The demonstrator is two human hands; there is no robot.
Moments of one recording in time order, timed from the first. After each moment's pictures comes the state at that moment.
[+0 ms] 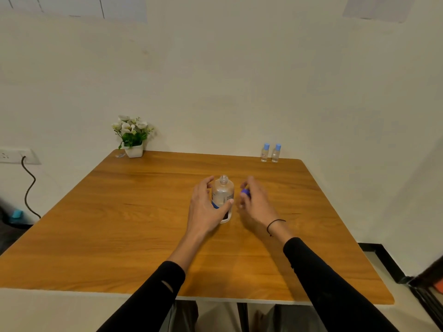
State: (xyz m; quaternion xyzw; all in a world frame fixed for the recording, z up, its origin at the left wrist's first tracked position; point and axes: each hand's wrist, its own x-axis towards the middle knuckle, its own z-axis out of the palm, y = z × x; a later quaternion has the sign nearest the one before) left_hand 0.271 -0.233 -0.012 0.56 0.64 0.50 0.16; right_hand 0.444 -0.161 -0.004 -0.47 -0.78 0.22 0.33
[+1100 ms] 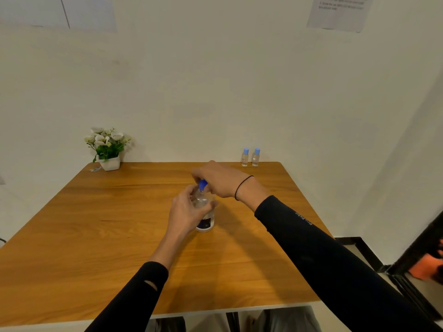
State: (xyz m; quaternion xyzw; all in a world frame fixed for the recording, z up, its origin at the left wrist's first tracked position) left_hand 0.267 -0.212 0.005 0.59 0.61 0.50 0.18; right_hand 0.394 -0.159 0.128 -0.36 -0.93 0.01 0.03
